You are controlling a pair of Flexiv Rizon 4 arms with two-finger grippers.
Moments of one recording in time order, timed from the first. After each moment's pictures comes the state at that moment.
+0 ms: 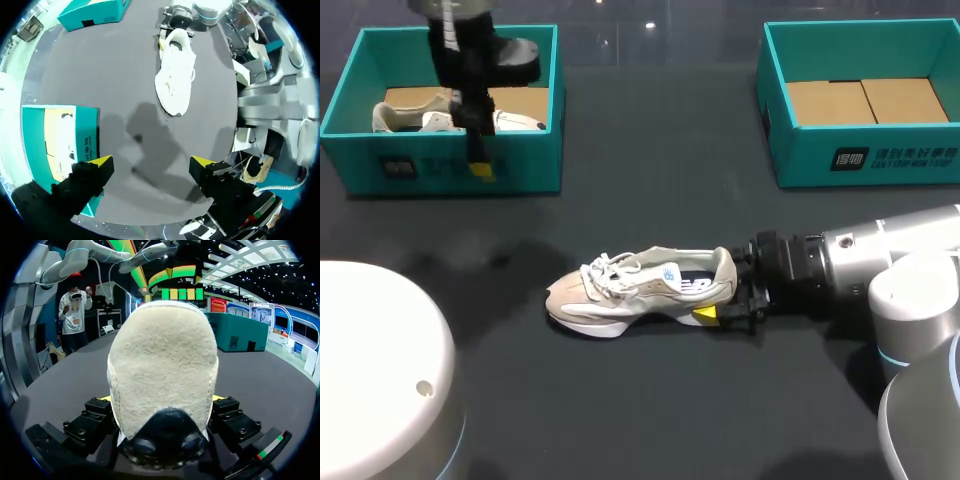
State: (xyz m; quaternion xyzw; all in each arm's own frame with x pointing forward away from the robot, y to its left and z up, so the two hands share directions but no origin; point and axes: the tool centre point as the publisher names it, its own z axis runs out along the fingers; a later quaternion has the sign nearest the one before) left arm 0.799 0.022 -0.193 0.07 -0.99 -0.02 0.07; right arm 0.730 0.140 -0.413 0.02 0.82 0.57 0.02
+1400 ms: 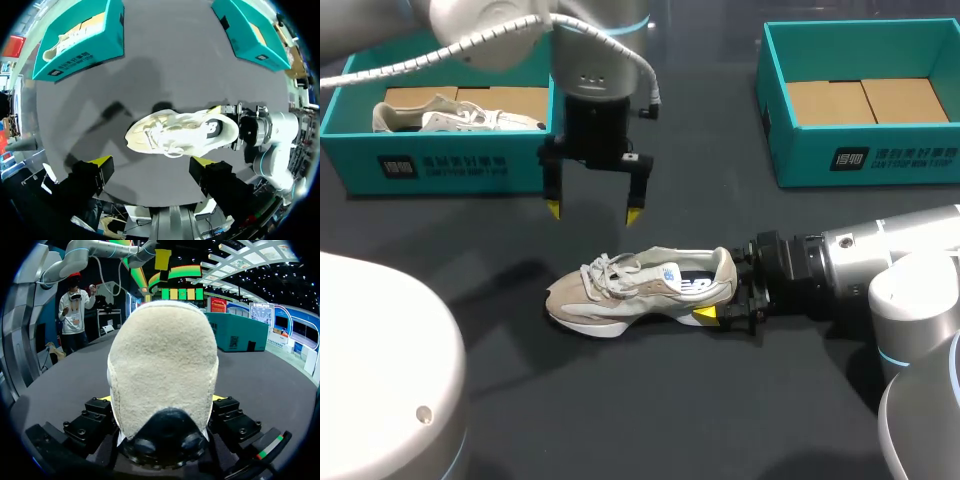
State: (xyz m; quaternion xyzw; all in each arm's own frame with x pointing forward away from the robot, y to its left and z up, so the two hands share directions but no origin) left arm 0.723 -0.118 -0.230 0.70 -0.71 -0.08 0.02; right arm 0.730 0.140 -0.413 0.02 0.82 0.57 0.02
